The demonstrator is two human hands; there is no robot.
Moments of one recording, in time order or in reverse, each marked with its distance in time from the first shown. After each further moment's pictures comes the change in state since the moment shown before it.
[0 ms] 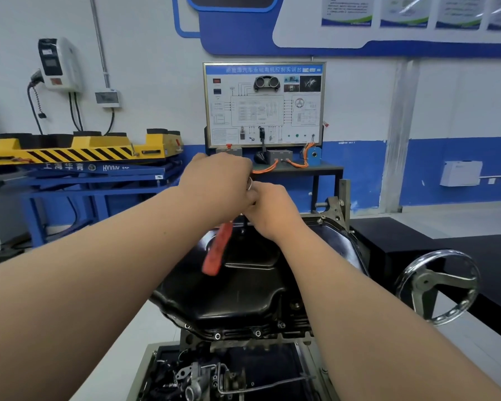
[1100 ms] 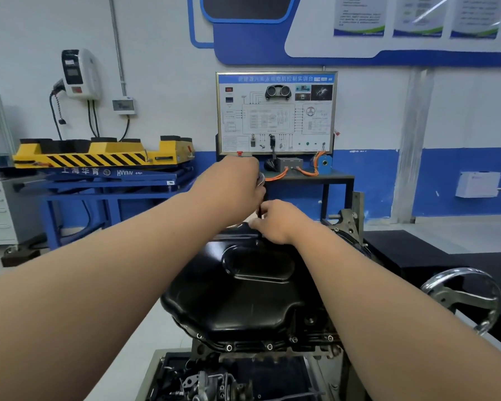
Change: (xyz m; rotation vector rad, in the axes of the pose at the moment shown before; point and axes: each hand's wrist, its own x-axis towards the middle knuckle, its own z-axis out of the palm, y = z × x) left_hand 0.001 -0.011 -0.016 -0.260 -0.006 -0.071; right_hand 0.023 0.005 0.001 -0.163 -0.310 0.140
